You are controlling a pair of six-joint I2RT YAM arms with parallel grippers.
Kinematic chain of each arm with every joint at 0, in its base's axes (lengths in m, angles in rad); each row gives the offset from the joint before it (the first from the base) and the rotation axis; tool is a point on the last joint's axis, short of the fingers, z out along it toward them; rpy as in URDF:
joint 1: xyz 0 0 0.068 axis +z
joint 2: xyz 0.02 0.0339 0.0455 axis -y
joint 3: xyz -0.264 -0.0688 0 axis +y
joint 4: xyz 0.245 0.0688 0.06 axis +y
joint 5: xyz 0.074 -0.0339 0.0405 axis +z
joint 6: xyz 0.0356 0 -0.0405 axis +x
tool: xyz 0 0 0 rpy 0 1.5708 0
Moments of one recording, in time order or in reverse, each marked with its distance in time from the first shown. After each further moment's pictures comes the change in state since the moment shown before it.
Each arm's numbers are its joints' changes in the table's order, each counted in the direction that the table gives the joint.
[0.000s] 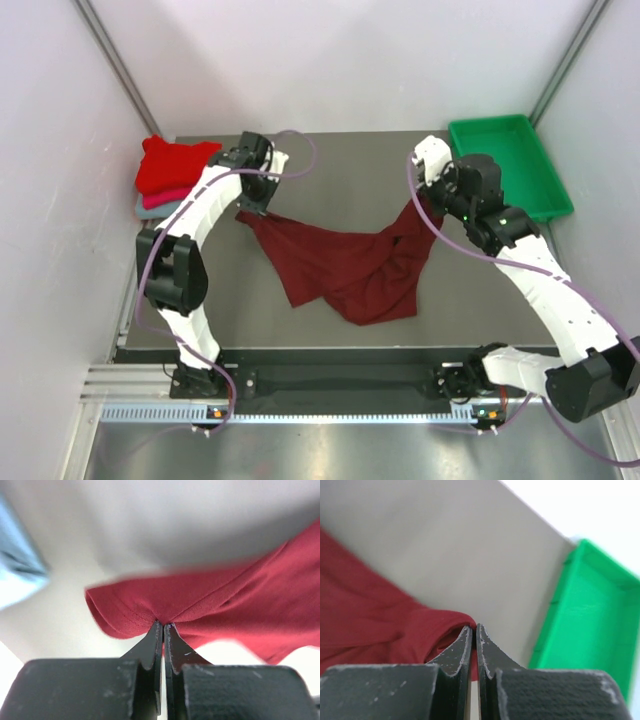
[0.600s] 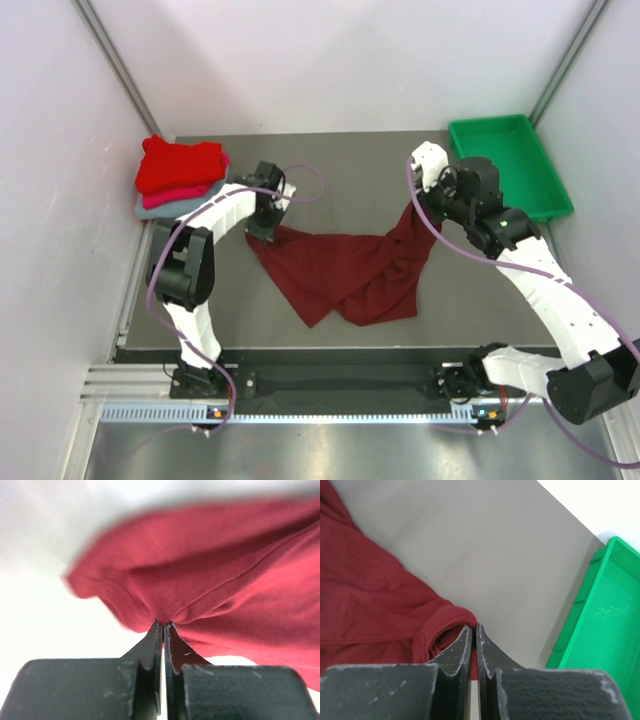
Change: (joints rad) left arm -0.042 -0.056 0.238 -0.138 0.043 -0.034; right arm 0.010 0.007 0.000 0.044 0.051 0.019
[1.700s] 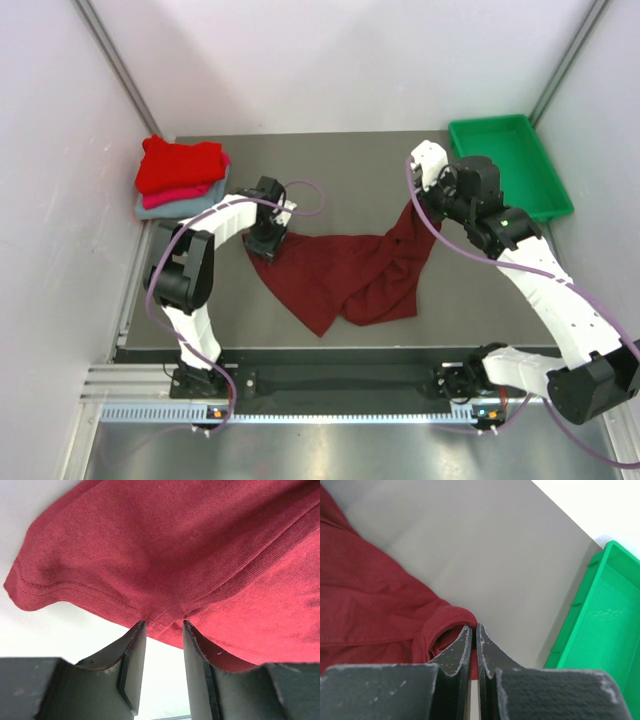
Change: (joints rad) left arm -0.013 0.028 0.110 -0.014 -0.043 -0.015; right arm 0.006 0.000 -0.014 0.007 -0.001 -0.008
